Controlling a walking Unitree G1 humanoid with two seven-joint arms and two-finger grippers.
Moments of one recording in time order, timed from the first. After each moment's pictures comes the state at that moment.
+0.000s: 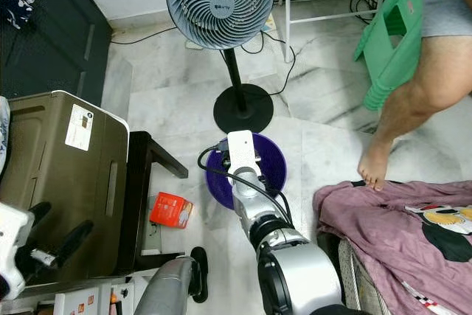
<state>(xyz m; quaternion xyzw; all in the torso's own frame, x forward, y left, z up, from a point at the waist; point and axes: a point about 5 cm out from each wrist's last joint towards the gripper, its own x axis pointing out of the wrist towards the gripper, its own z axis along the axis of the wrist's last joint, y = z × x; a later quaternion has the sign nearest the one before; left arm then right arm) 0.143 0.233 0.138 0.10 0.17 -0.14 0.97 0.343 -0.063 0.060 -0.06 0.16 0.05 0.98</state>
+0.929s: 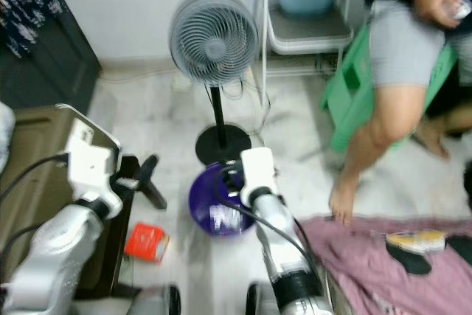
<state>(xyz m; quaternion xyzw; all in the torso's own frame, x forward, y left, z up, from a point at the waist) 0.254 0.152 0.122 -0.01 0.04 -0.13 0.99 0.296 -0.098 0.069 -0.01 0.08 0.11 0.99</state>
